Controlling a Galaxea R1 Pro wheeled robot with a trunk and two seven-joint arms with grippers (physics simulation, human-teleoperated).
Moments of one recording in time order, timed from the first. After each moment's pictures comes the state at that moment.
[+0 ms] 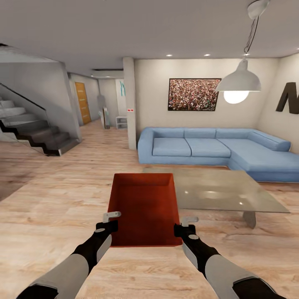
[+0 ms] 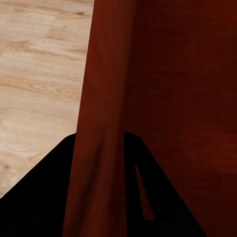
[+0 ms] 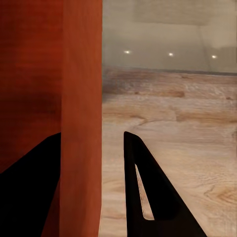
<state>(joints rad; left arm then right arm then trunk) -0.72 -0.08 -0.12 -0.36 0.19 0.06 0.25 -0.75 0.11 0.16 -0.20 -0.10 -0.09 -0.16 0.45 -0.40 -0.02</state>
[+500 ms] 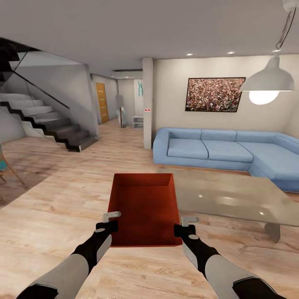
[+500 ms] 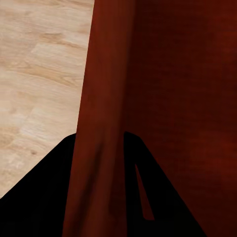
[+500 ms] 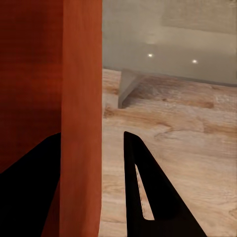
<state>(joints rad) -0.72 -0.08 -0.11 -0.36 0.19 0.06 0.25 -0.75 0.11 0.16 -0.20 -0.10 -0.09 -0.16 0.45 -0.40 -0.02</state>
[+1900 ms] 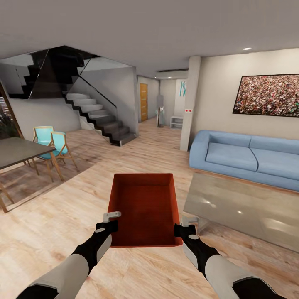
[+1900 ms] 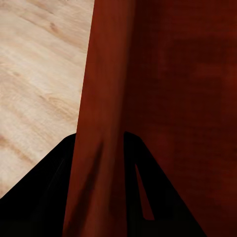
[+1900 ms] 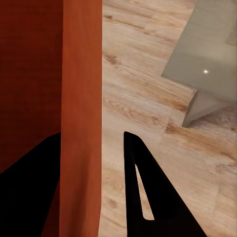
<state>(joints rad) -0.72 -0.08 -0.11 -0.36 0.19 0.06 0.25 -0.75 0.11 0.16 -0.20 -0.10 -0.09 -0.16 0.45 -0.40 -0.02</state>
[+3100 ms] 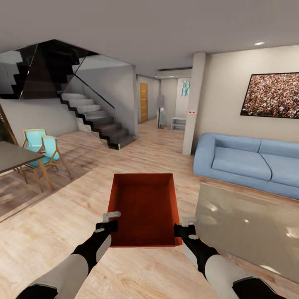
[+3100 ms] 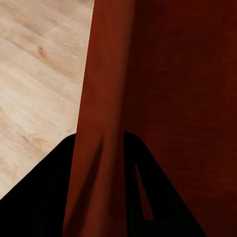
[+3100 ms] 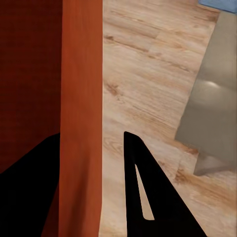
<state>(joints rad) -0.72 -0.07 -0.11 -0.36 0.19 0.06 0.24 -0.75 0.12 0.16 -0.20 -0.10 -0.09 -0.16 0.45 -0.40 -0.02</state>
